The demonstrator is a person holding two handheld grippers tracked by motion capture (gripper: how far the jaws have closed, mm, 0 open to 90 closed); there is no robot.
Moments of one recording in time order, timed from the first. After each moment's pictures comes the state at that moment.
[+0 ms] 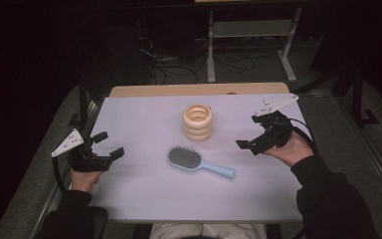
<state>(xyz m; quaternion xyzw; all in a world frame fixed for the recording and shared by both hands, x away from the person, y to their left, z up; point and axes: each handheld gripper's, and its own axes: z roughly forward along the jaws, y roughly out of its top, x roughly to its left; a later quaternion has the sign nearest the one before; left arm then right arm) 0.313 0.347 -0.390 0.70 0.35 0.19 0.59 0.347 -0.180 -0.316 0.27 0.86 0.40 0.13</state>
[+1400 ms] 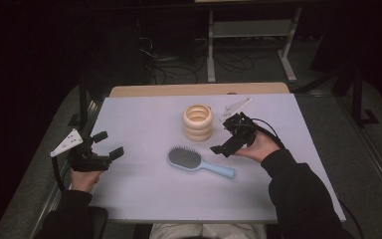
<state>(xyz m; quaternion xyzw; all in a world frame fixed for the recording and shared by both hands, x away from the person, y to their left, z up) 0.313 0.348 -0.389 0.70 0.35 0.19 0.60 0.377 -0.108 -0.350 0.22 0.90 0.35 0.08</state>
